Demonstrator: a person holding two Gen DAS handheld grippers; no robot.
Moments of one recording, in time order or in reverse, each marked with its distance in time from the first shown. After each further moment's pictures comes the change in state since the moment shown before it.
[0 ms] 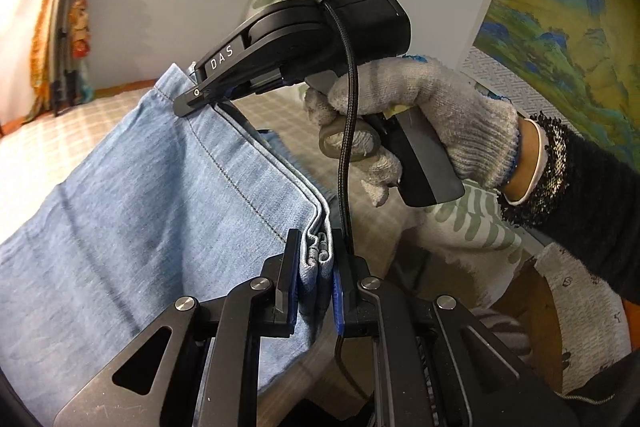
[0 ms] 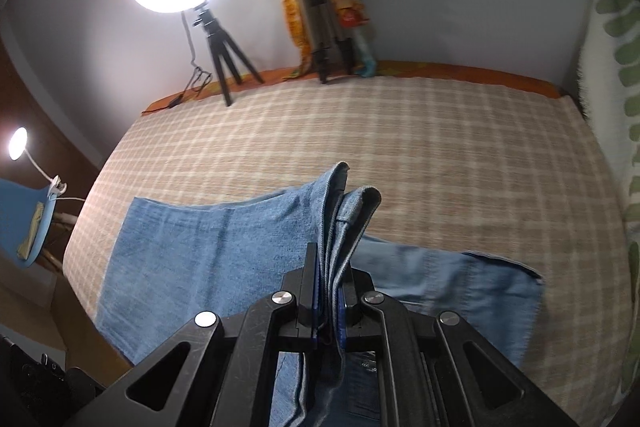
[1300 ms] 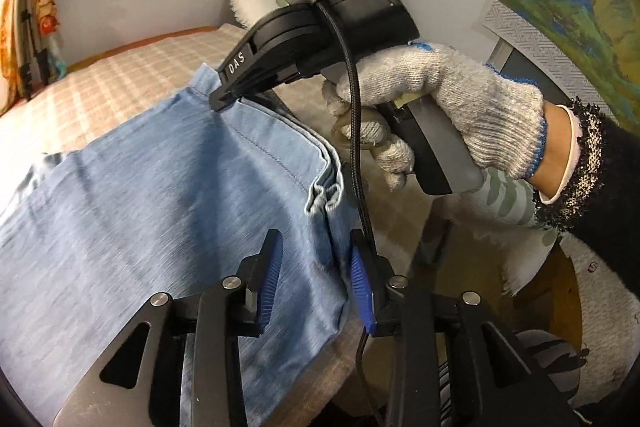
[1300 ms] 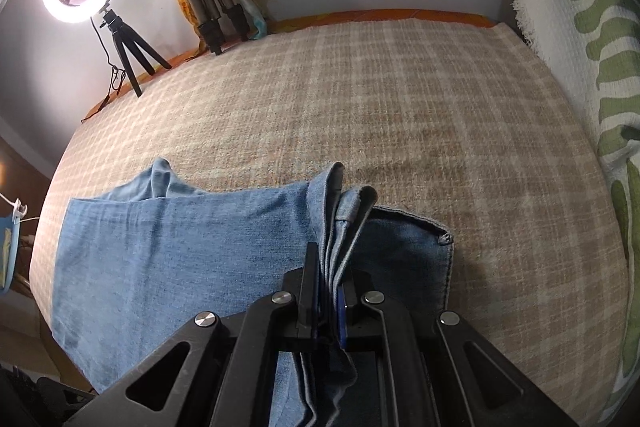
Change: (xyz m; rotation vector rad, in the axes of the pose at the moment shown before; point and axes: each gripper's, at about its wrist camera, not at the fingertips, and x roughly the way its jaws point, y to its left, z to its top) left arm 0.039 0.007 0.005 0.033 0.166 0.088; right arm 0.034 -0.108 -0.038 0.128 0.069 -0.111
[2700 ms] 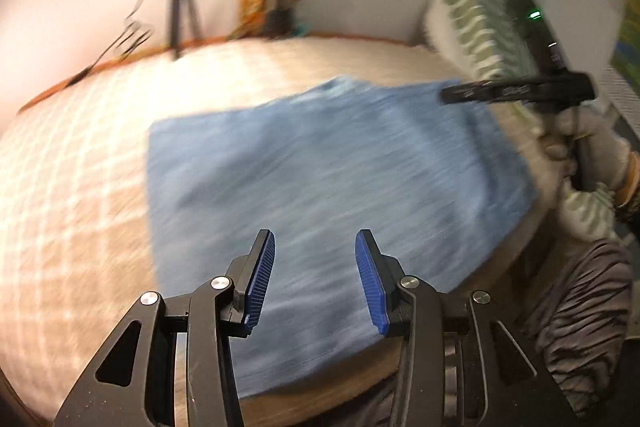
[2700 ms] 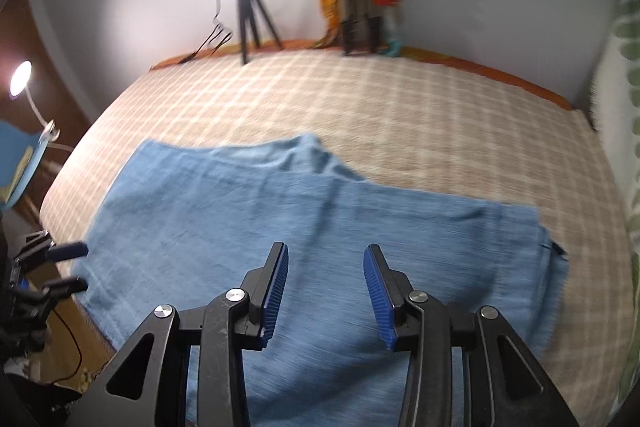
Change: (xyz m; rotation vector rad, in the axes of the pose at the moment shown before) left arm -0.161 0.130 -0.133 -0.302 -0.074 0.443; right arm -0.013 0.136 -0.039 -0.298 -0.072 0.068
